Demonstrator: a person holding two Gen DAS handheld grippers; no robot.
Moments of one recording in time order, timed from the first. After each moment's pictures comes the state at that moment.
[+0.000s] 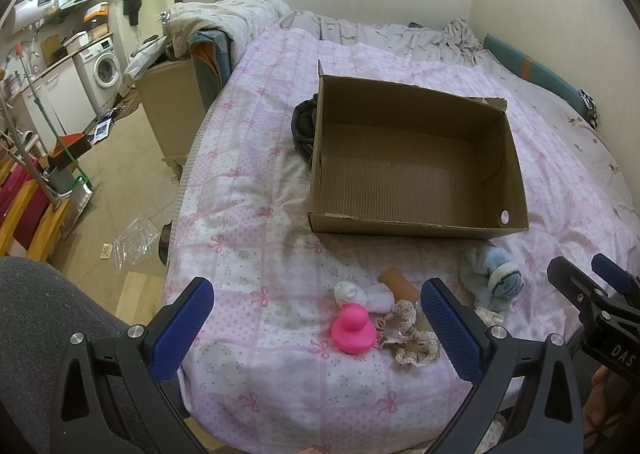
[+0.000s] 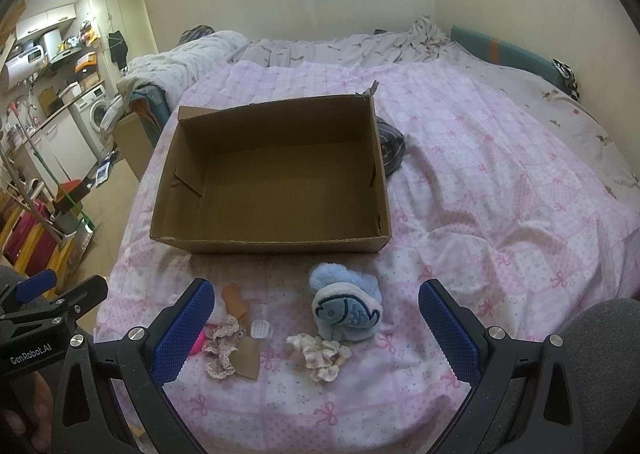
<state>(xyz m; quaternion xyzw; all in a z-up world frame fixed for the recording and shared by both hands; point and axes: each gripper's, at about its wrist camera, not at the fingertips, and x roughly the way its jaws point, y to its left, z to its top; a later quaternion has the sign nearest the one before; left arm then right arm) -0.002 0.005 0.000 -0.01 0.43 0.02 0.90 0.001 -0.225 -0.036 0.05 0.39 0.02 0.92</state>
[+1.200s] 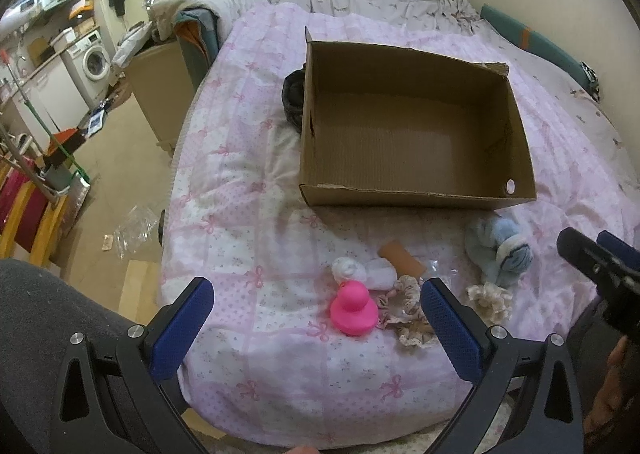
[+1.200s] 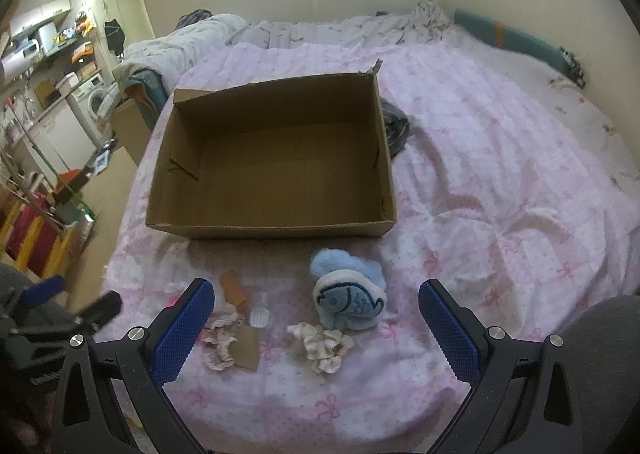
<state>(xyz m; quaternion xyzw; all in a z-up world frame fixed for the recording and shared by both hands) 0.011 -0.002 -0.016 0.01 0.47 0.01 0.88 0.012 -0.229 -0.045 0.06 0.43 0.03 0.90</state>
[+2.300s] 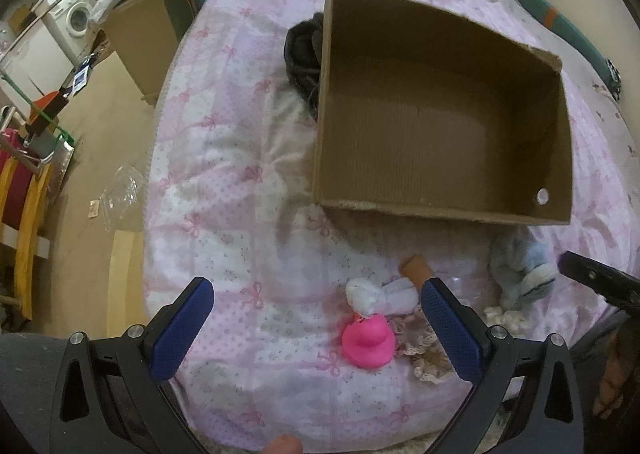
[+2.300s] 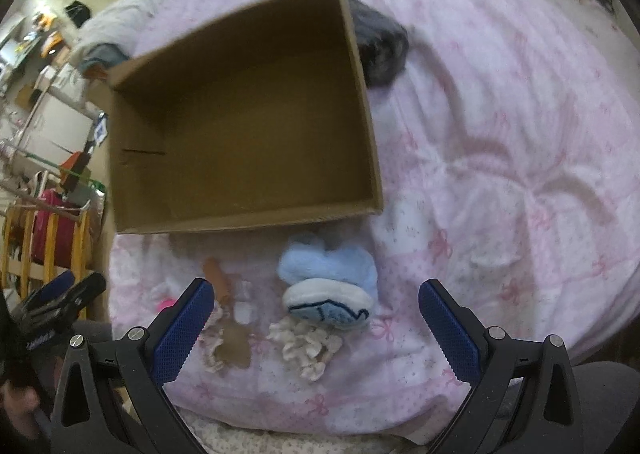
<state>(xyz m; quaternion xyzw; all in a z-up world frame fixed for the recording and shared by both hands) 0.090 0.019 -0.048 -0.01 0.57 0.00 0.82 0.100 -0.273 -0.086 0.13 0.59 0.04 0.79</state>
